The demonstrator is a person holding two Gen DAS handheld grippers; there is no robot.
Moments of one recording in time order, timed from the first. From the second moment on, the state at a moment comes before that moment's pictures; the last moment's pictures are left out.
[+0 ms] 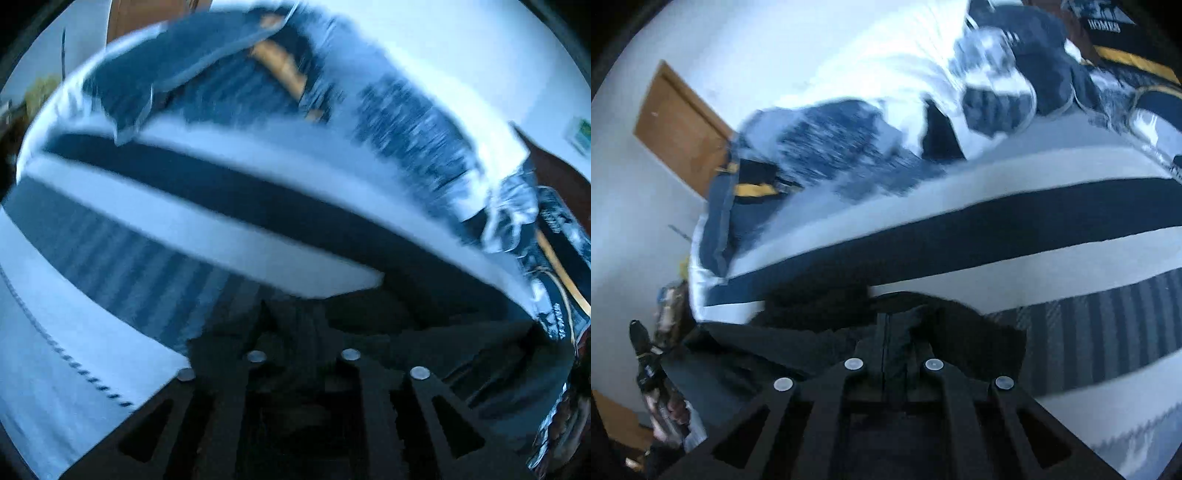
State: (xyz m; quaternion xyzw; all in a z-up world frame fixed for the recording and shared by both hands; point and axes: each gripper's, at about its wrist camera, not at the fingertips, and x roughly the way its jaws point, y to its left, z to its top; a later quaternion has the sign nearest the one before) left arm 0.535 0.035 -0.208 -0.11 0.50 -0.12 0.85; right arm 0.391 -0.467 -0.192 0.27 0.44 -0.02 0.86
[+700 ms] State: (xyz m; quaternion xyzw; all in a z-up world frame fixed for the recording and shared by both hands) left arm 0.521 0.055 -0.217 -0.11 0.52 -0.09 0.84; right arm 0.353 -0.491 -0.236 0.36 0.45 -0.01 0.82
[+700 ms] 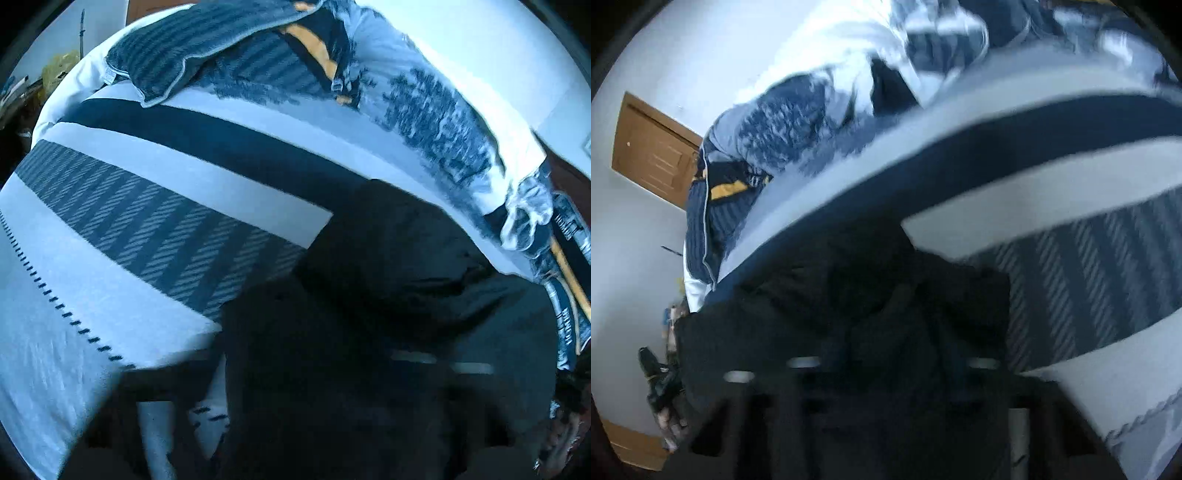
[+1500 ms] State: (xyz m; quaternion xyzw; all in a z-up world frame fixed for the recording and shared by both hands) left arm 0.460 -0.056 -0.127 -0.08 0.39 -0.12 0.91; right arm 0.365 -0.369 -0.149 0.23 0.36 0.03 0.90
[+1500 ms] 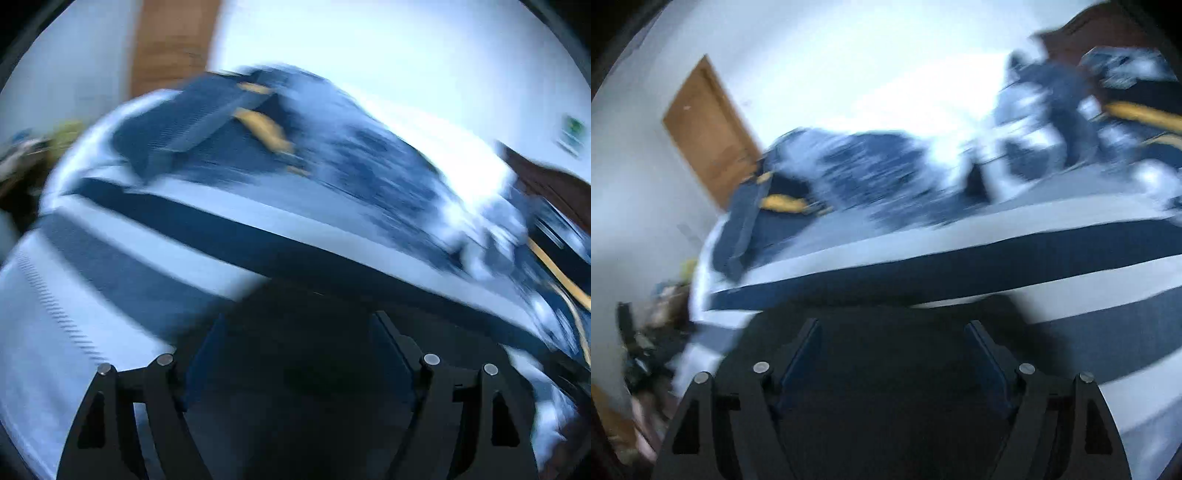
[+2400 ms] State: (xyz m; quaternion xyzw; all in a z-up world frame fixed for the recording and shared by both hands) left arm 0.364 0.048 -0.165 -0.04 0.39 0.00 0.92; right arm 0.221 -0.426 -0.191 0.29 0.39 -0.04 0.87
